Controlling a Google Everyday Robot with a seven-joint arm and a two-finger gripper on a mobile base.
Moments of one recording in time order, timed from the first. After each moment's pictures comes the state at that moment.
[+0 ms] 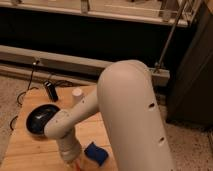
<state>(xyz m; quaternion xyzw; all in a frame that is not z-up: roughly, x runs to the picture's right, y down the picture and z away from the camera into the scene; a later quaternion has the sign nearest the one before) -0.139 0.369 0.689 -0.46 0.28 0.27 0.80</state>
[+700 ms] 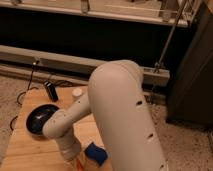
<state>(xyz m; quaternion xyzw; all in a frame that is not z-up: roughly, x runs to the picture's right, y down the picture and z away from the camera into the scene) -0.137 0.365 0.705 -0.44 0.31 0.26 0.80</state>
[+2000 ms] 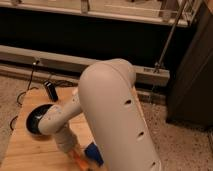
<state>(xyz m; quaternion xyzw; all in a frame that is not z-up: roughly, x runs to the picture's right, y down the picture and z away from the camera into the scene) -0.166 0.328 0.747 -0.39 0.26 0.27 0.84</state>
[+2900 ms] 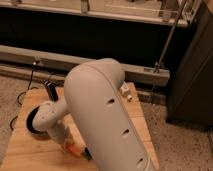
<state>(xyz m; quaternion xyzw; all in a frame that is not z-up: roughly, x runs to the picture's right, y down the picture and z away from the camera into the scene) -0.211 0.280 0.801 -0.32 0.19 0.26 0.89</state>
